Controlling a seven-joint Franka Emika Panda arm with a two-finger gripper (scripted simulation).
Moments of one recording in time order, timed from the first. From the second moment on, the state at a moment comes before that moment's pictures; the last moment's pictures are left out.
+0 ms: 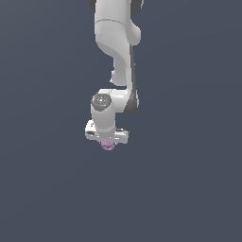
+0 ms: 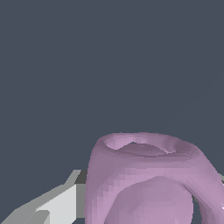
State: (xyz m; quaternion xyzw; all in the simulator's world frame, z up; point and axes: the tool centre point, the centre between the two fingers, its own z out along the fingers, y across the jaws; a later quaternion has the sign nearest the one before) arm -0.006 -0.066 0.040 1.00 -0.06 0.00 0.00
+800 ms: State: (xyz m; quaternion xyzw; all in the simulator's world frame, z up) arm 0.000 -0.071 0.049 1.00 -0.06 0.00 0.00
